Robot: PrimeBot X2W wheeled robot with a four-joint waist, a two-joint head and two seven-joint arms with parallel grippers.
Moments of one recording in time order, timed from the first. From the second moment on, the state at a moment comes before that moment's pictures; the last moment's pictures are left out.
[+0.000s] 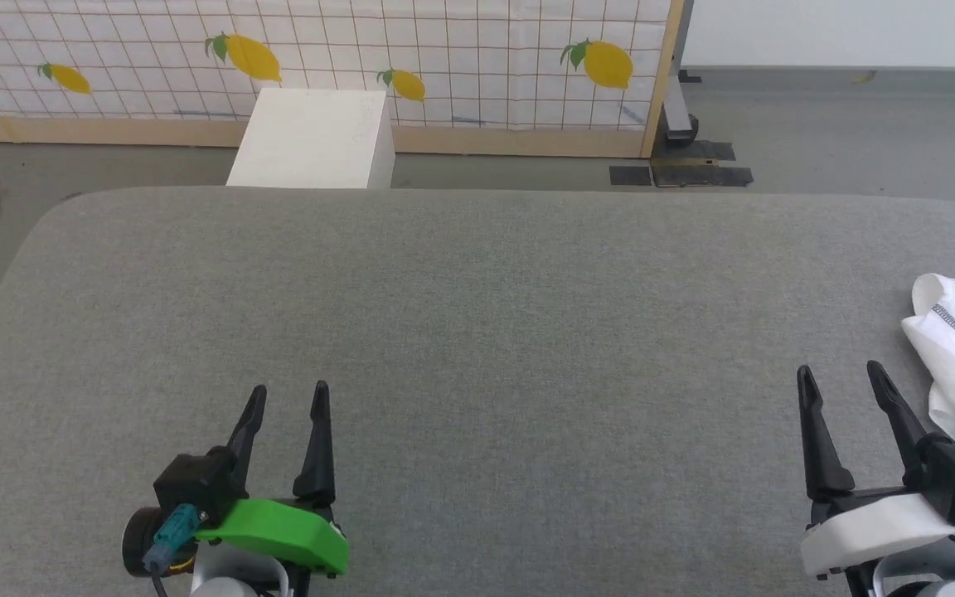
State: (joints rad) left arm -0.04 0.06 -0.07 0.18 -0.24 -0.08 -0.26; right arm 0.06 -0.05 -0.10 -0.03 0.05 0.13 -0.13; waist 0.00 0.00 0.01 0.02
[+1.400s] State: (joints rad) left arm -0.04 0.06 -0.06 0.16 -0.20 -0.07 -0.21; right arm 0.06 -0.05 -0.09 -0.03 0.06 0.13 -0.10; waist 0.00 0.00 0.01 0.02
